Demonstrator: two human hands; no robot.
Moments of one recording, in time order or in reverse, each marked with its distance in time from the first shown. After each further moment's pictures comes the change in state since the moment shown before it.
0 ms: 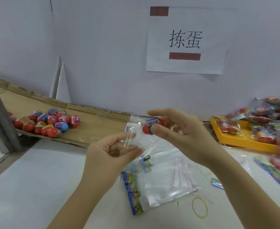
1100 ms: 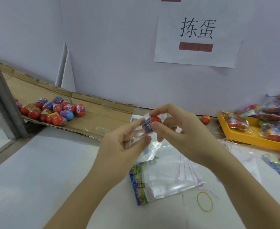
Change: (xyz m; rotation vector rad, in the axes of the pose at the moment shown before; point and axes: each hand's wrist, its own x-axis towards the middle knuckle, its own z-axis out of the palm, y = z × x) left_hand -0.001 -0.006 0.003 -0.022 -0.134 -0.011; right_hand 0.001 0.005 0.018 -0.104 -0.099 0.079
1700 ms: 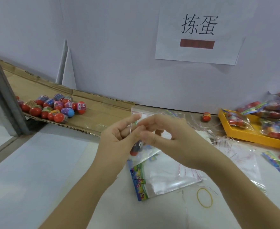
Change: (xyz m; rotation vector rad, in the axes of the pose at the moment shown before) left_hand 0.001 0.005 0.002 -0.284 0.092 -0.188; right_hand -0.004 -0.004 0.012 0.029 -0.167 -0.036
